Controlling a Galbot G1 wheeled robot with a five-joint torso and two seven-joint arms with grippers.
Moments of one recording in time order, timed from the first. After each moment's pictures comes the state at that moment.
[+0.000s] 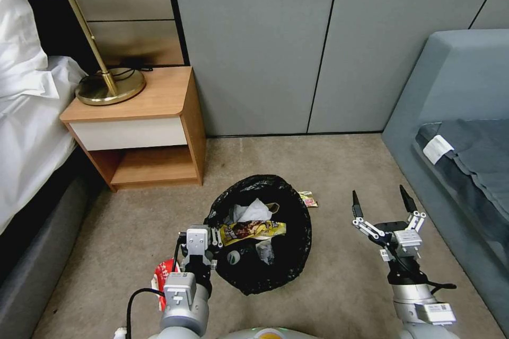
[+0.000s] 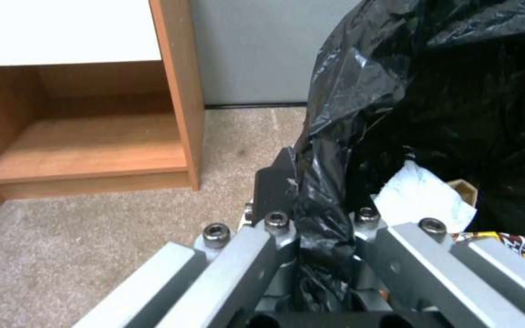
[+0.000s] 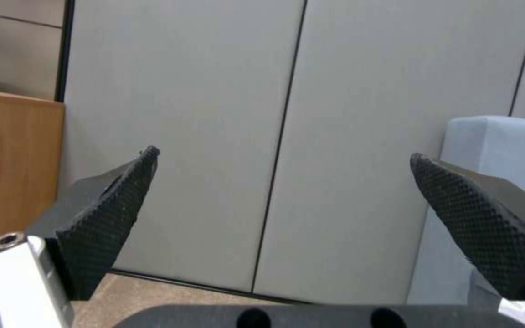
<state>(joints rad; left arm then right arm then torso) 1.82 -1.47 -0.26 -2.32 0.04 0.24 -0.24 -1.73 1.41 0.64 1.99 0.03 0.58 -0.04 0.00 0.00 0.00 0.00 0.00</state>
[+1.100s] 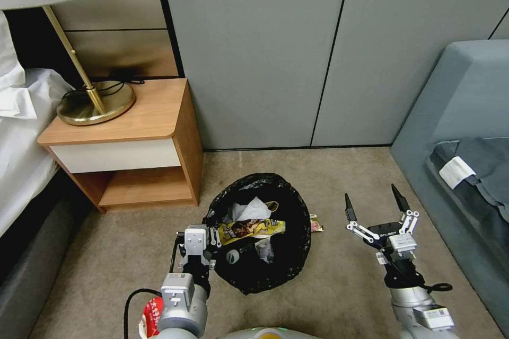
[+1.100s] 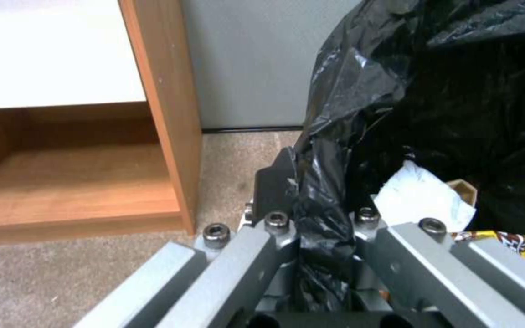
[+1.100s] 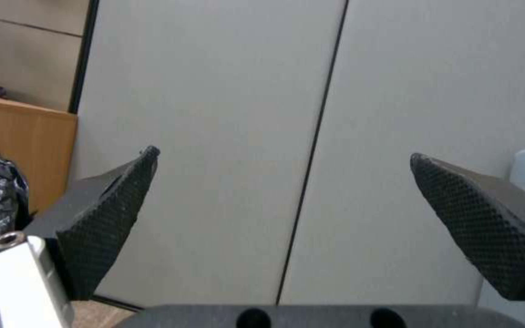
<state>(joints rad) 1.84 -1.47 -0.26 -2.34 0.04 0.24 -0.24 -1.71 1.41 0.65 1.97 0.04 0.66 -0.14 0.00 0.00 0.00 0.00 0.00</state>
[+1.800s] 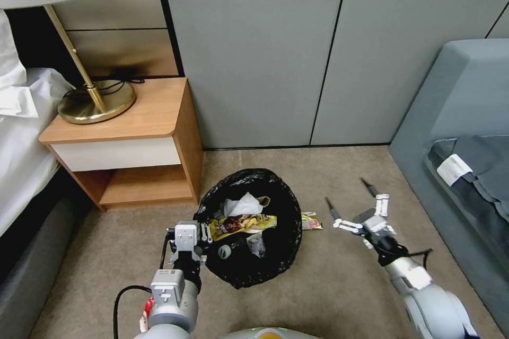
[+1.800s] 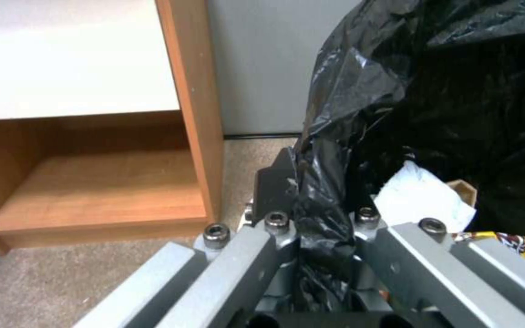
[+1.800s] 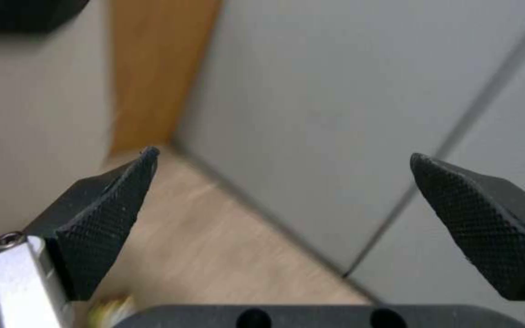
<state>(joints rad) 1.82 -1.46 -0.32 -2.35 0.02 0.25 -0.24 -1.44 1.16 0.55 1.69 -0.04 0.48 -0.45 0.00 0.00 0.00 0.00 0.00</state>
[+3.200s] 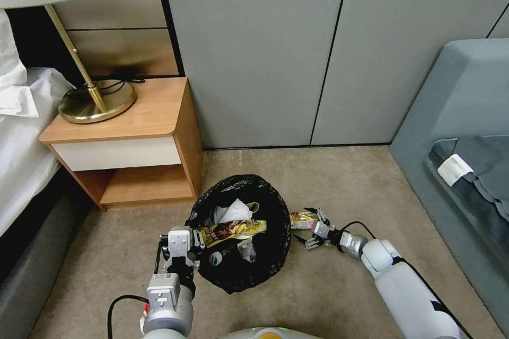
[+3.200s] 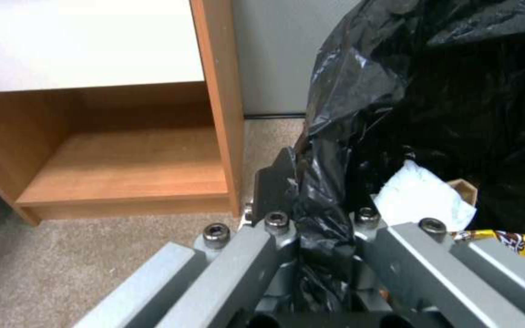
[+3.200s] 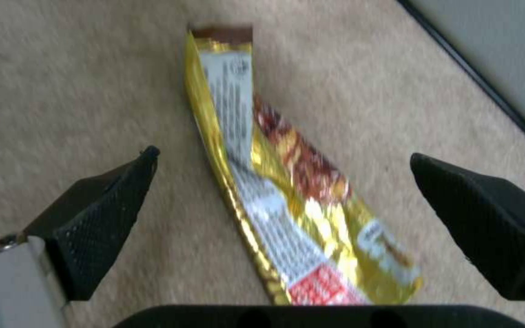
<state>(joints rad) 1.86 -1.51 -0.34 -2.34 0.05 0.25 -0.24 -0.89 1.27 0.32 0.82 -0.39 0.57 -0.57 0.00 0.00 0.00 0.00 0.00</state>
